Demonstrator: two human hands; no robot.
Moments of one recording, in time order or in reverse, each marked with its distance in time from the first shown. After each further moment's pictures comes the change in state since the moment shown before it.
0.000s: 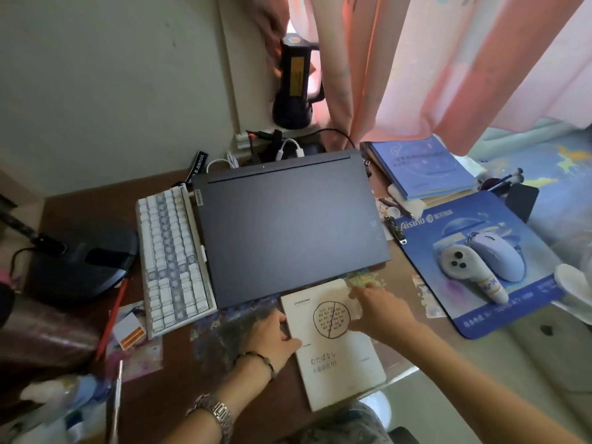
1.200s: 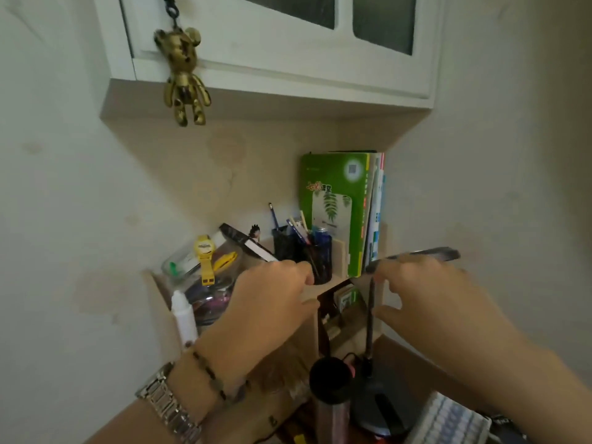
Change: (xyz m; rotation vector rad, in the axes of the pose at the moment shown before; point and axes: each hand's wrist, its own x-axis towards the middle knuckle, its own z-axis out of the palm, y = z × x) left_hand -0.279 0.024 -0.319 0.565 1.237 -0.436; right_hand -0.103 -0.336 -0.283 -0.260 0.612 -1.408
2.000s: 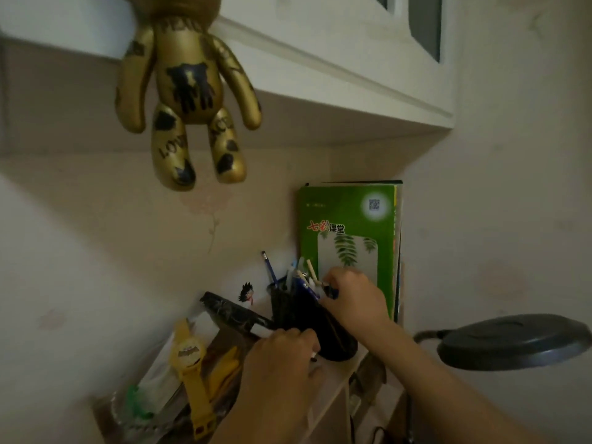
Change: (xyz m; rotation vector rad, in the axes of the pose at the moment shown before) left_hand 0.098 -0.108 0.083 -0.193 -0.192 0.080; right_hand 0.242 -0.031 0.144 0.414 0.174 0.310
